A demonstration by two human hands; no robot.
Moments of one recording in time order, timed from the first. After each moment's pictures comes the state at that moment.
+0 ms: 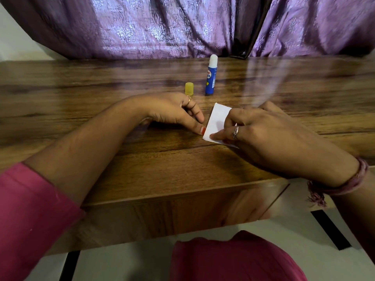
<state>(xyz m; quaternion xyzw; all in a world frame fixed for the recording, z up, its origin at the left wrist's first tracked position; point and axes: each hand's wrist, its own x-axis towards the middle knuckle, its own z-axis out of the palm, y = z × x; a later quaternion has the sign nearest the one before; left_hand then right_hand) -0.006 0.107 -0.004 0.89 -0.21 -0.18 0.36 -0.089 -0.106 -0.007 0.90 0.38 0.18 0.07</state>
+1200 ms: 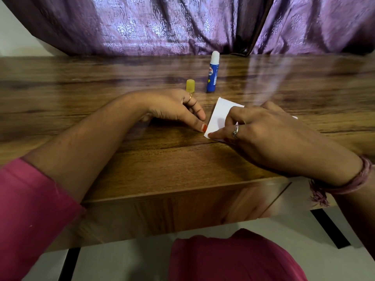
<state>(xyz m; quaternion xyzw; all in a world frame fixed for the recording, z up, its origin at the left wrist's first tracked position) -0.008 0.108 -0.002 0.89 -0.20 -0.19 0.37 -0.088 -0.104 -0.009 0.90 0.39 0.17 0.07</state>
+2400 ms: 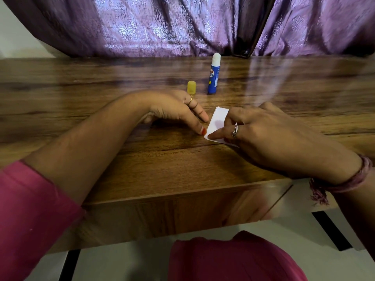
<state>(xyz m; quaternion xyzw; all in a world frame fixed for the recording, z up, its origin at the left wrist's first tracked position) -0.009 0.107 -0.001 0.88 -0.18 -0.21 0.39 -0.085 -0.101 -0.006 0.90 0.39 0.16 0.07</state>
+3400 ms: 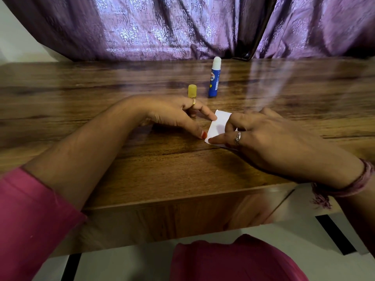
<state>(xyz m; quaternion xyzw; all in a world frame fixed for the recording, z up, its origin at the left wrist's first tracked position) -0.011 0.110 0.002 0.88 -0.25 -0.21 0.34 -0.087 -0.104 -0.004 0.90 0.41 0.14 0.07</state>
